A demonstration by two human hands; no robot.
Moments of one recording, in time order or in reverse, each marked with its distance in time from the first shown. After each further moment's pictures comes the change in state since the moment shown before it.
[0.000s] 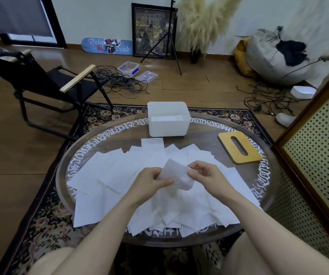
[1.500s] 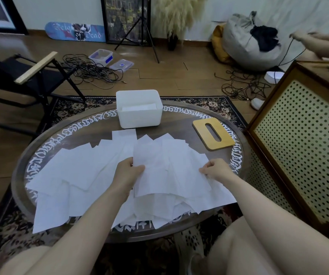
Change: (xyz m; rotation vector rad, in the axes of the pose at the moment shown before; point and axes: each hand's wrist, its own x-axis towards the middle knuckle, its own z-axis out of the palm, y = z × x) left_hand 0.013 0.022 0.042 -0.243 0.194 -0.280; right_hand 0.001 0.062 -0.097 -0.438 0.319 0.591
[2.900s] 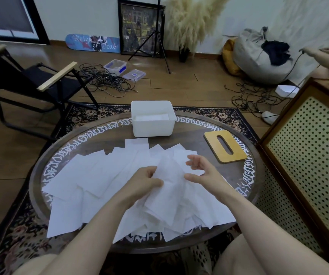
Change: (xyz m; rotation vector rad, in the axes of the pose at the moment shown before) left_hand -0.002 0.008 -0.017 0.156 -0.301 0.102; right_hand -0.038 -0.047 0.029 0.379 -0.218 -0.437
